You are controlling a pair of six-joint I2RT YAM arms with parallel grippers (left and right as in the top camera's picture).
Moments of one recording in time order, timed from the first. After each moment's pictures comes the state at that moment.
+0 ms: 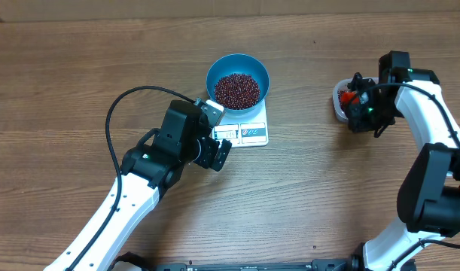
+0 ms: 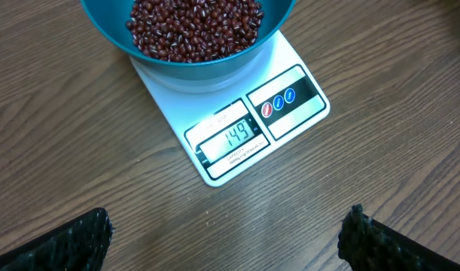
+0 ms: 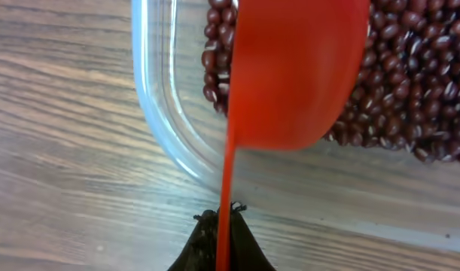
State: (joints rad) left arm -0.46 1.28 0.94 -0.55 0.07 0.03; right arm -0.16 1.88 1.41 -1.04 -0.17 -0.32
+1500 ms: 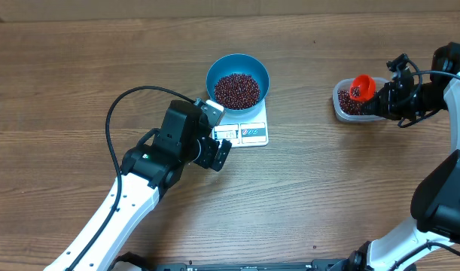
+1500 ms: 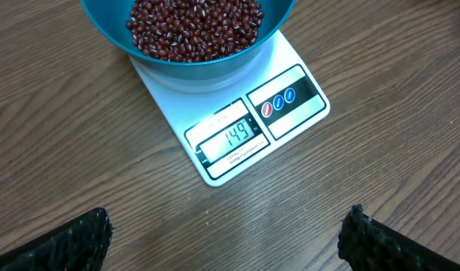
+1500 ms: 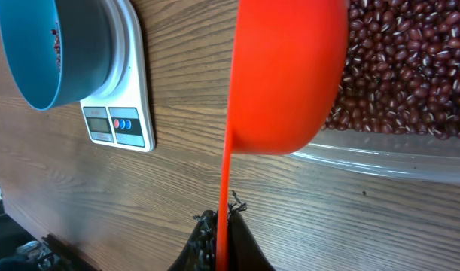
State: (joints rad) left arm -0.46 1.28 0.94 -0.55 0.07 0.03; right arm -0.36 1.88 1.62 -1.29 -0.62 -0.32
